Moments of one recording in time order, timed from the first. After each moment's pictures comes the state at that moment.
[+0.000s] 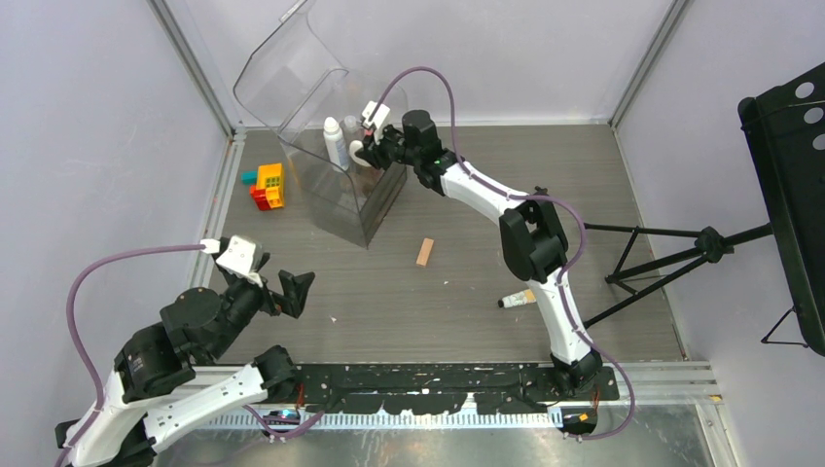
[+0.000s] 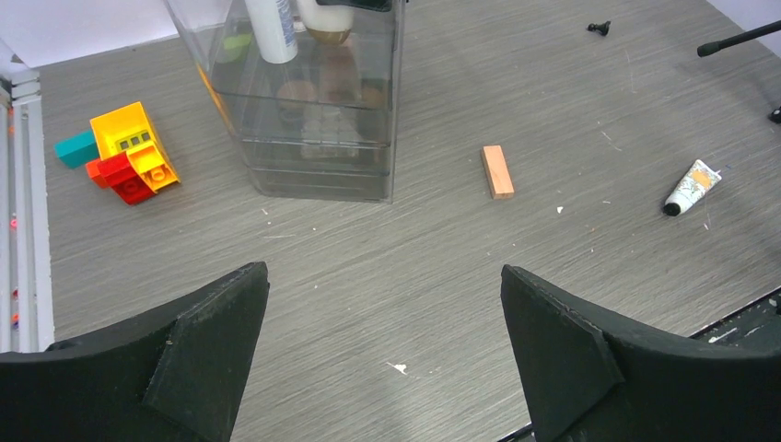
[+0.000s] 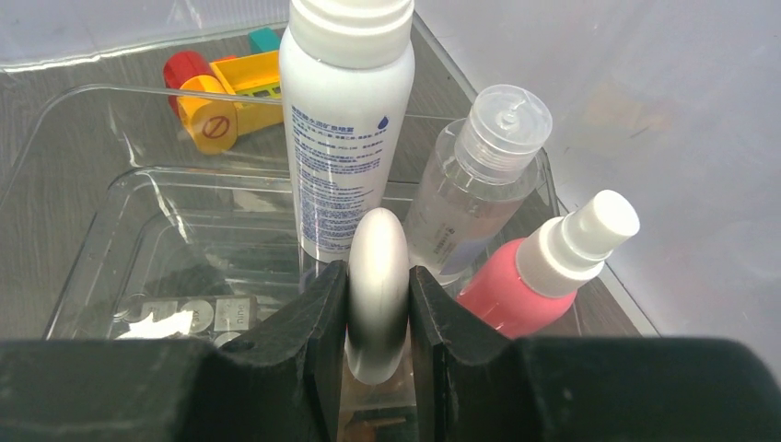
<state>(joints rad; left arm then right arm) -1.01 0.33 0.98 -0.88 -0.56 -0.16 0.63 2.30 1.96 0.17 -0.44 -0.27</state>
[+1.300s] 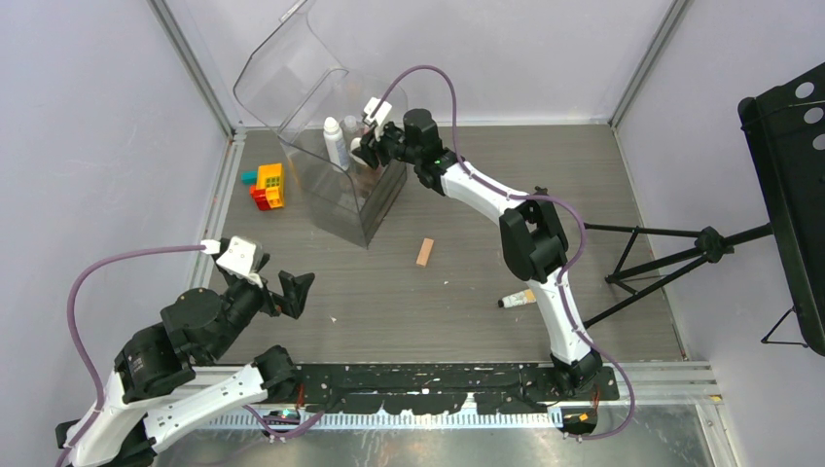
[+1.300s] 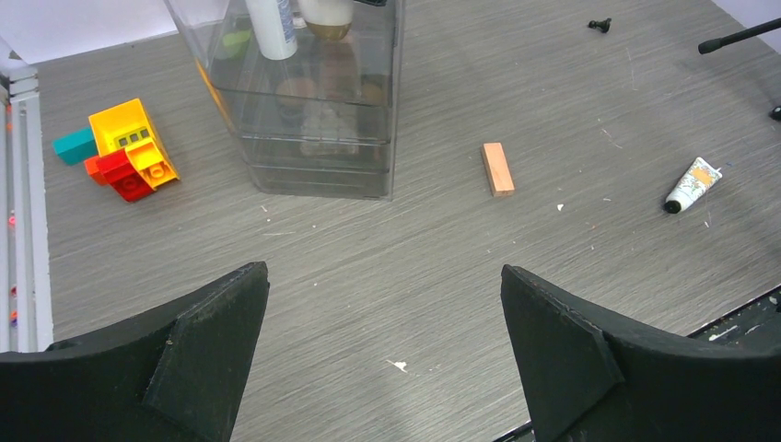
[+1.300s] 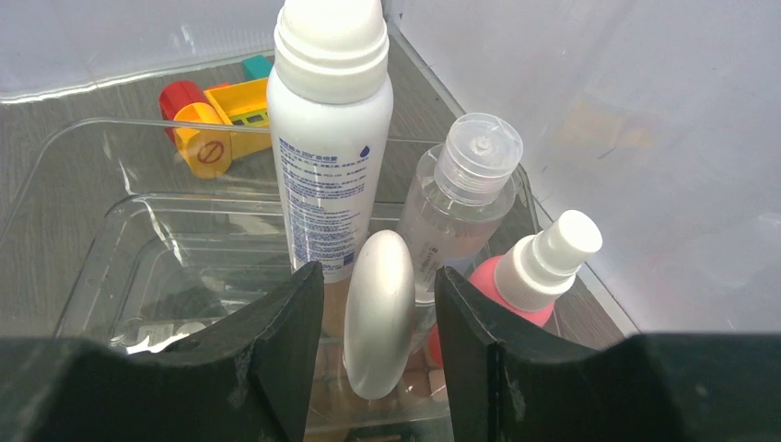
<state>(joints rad) -1.01 0.32 0.97 -0.89 -0.56 -0.16 0.63 2.30 1.96 0.22 -0.43 -0.23</state>
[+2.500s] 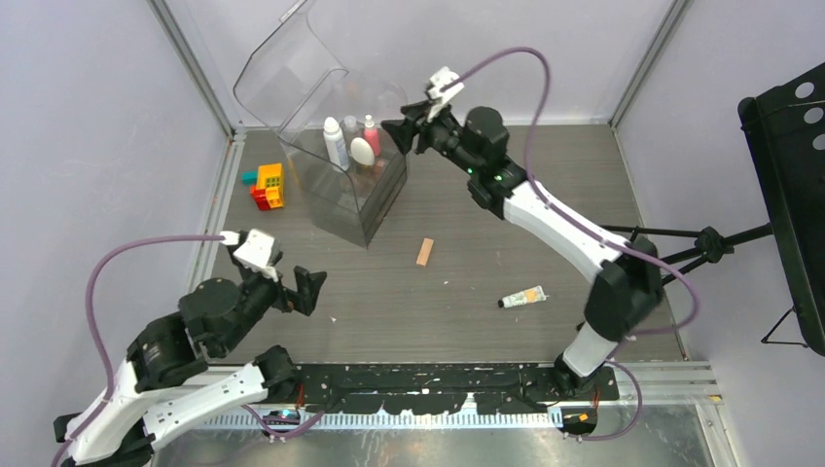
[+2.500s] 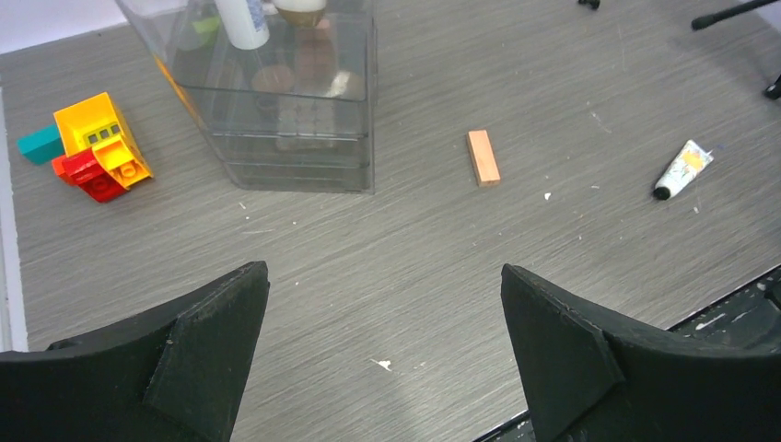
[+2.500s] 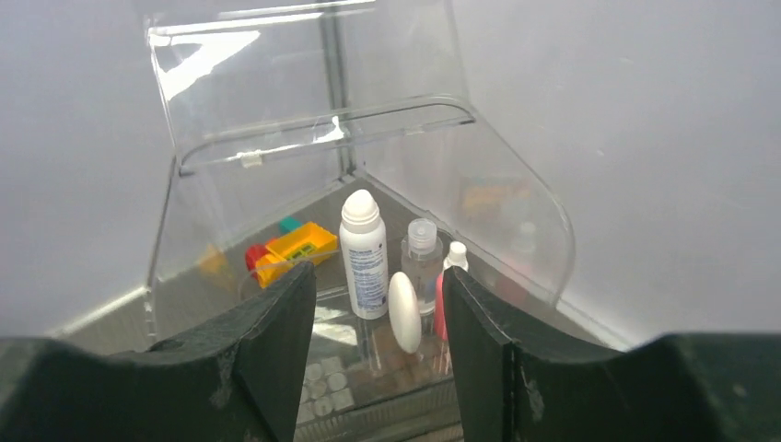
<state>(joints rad) -1.01 0.37 0.97 -0.86 -0.54 -0.18 0.63 1.71 1.52 0.33 -0.25 0.00</state>
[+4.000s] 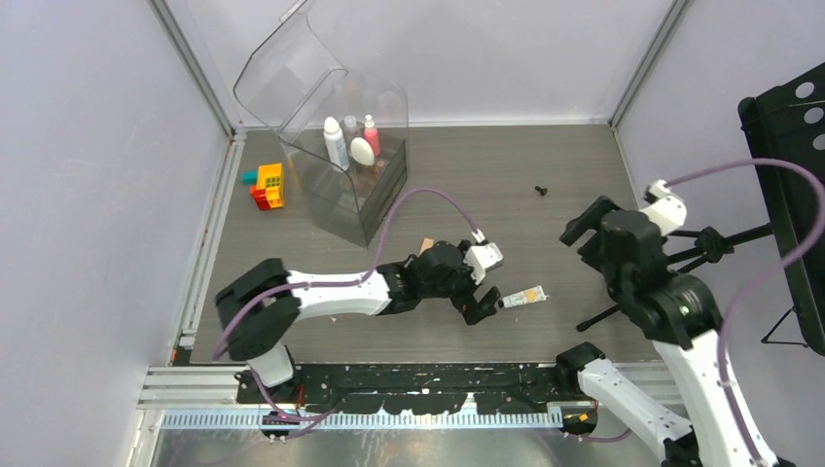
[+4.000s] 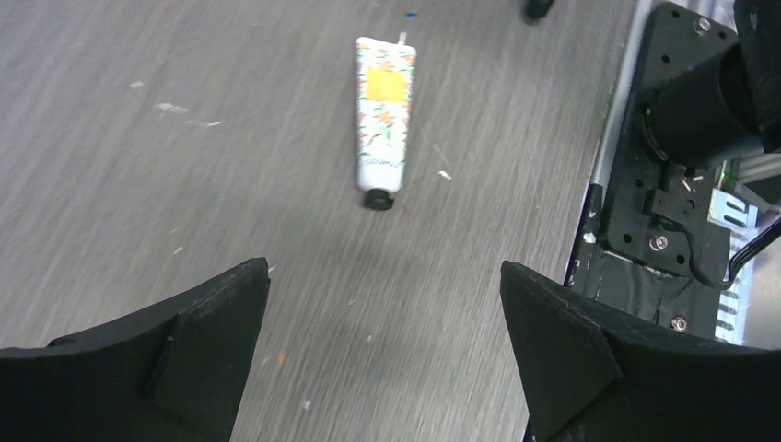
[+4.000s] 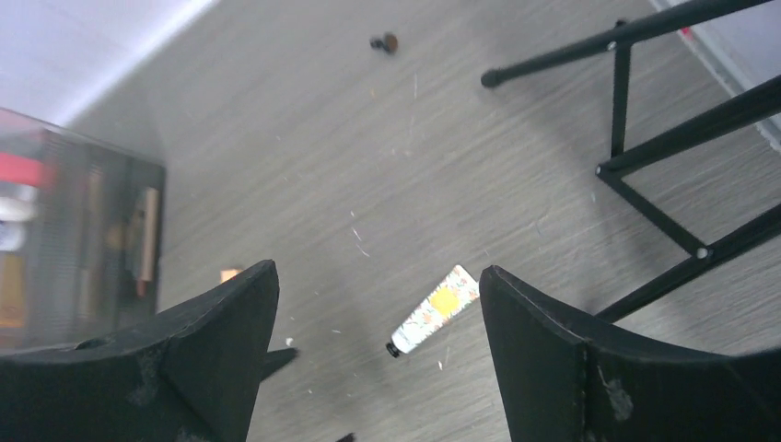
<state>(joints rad) -1.12 1.62 0.97 0.18 0.13 -0.10 0.40 0.75 1.17 -1.07 0.55 0.78</state>
